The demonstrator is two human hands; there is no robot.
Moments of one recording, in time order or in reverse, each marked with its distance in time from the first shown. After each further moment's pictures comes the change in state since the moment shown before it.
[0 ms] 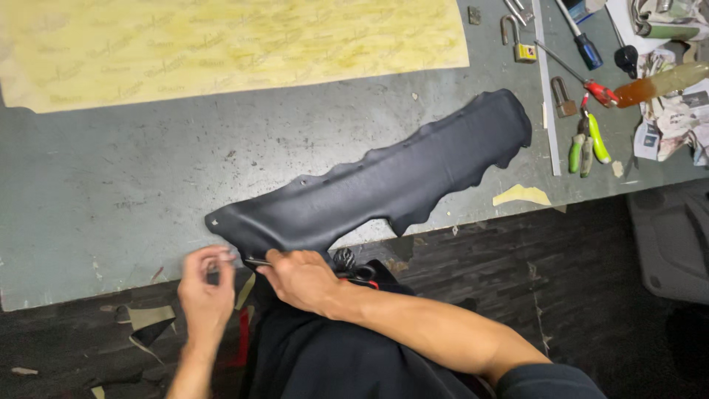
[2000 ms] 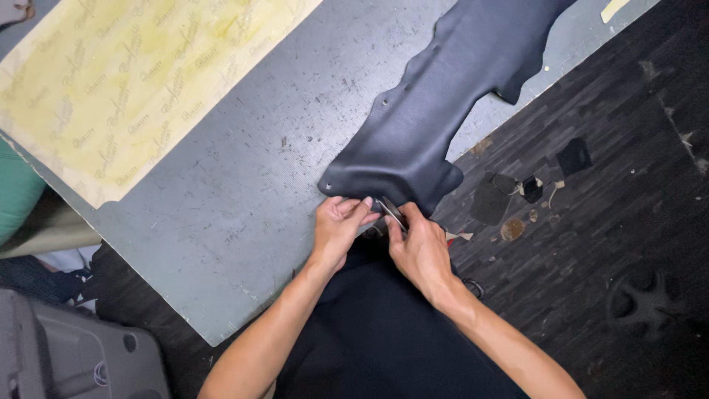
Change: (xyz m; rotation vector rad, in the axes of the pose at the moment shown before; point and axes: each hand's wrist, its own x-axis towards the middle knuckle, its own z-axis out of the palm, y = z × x) left_hand 0.095 -0.034 0.041 -0.466 -0.856 -0.718; right_hand 0.019 -0.056 0.040 0.313 0.612 1.023
